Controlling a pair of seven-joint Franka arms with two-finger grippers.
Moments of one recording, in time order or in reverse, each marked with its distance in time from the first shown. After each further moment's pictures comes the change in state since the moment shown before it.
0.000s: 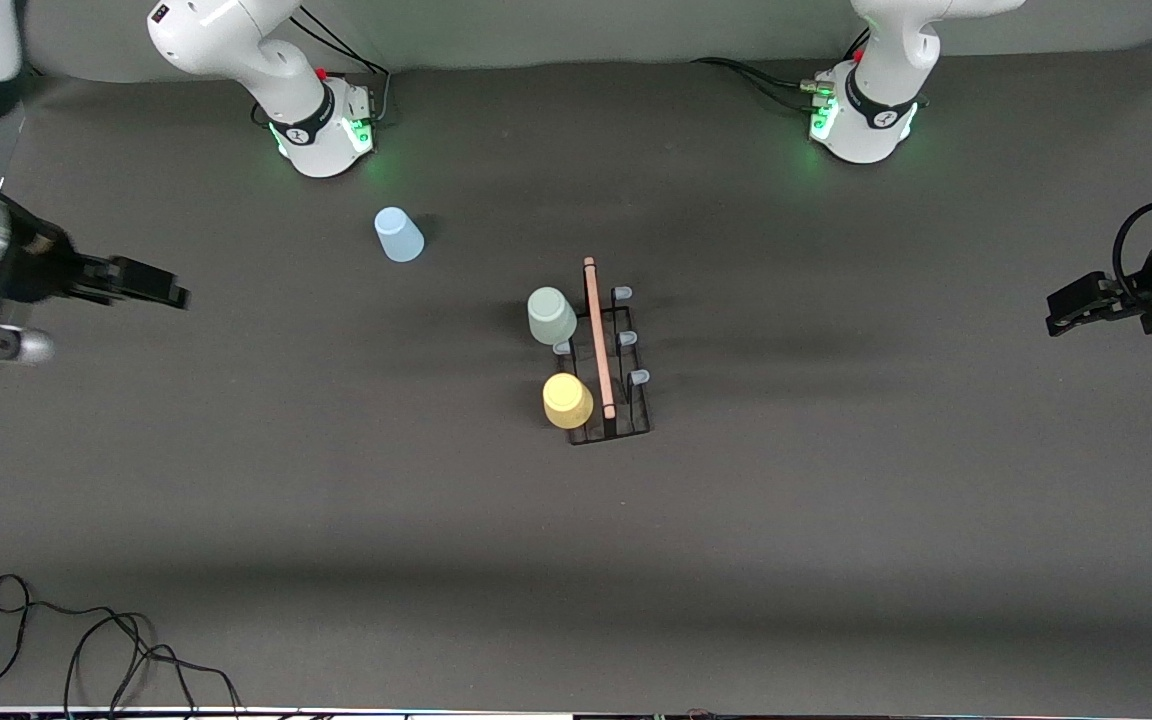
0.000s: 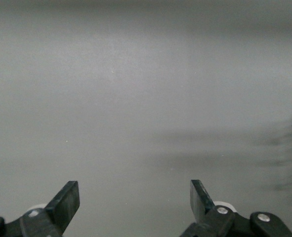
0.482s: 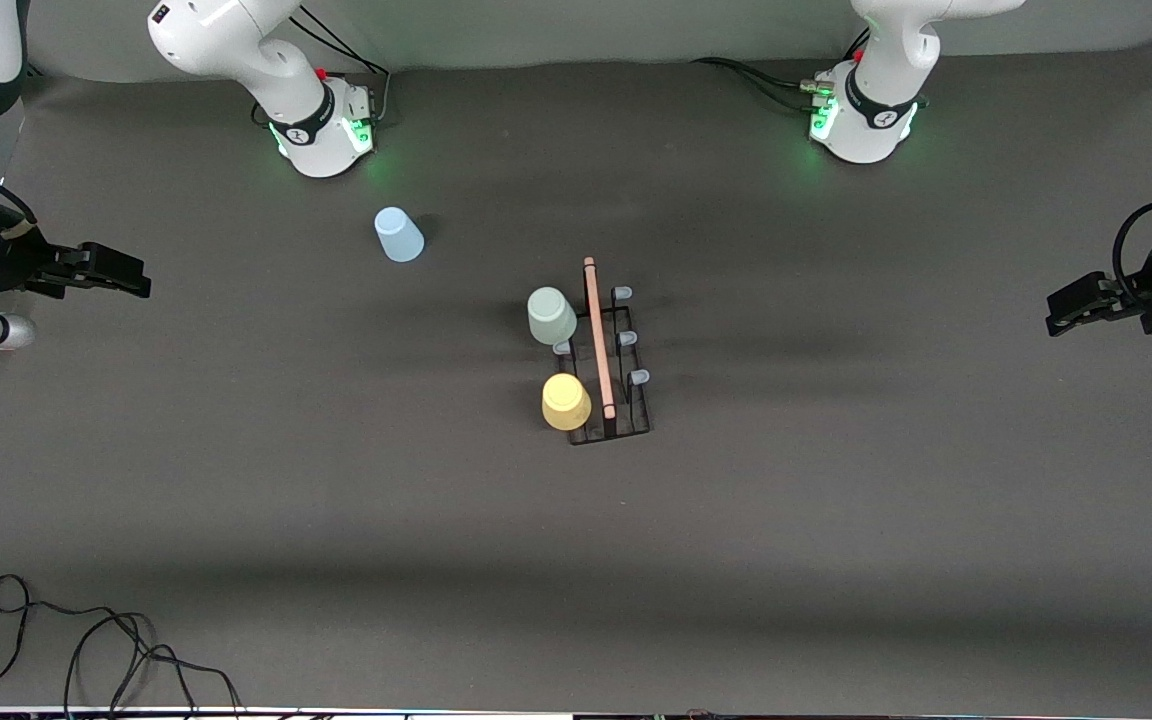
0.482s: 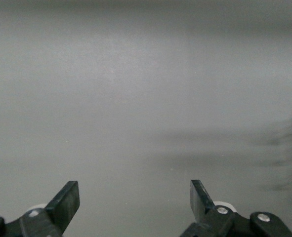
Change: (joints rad) left arm 0.000 0.000 0.000 0.000 0.000 0.000 0.000; right arm 0.011 0.001 0.001 0.006 -0.098 -0.003 -0.080
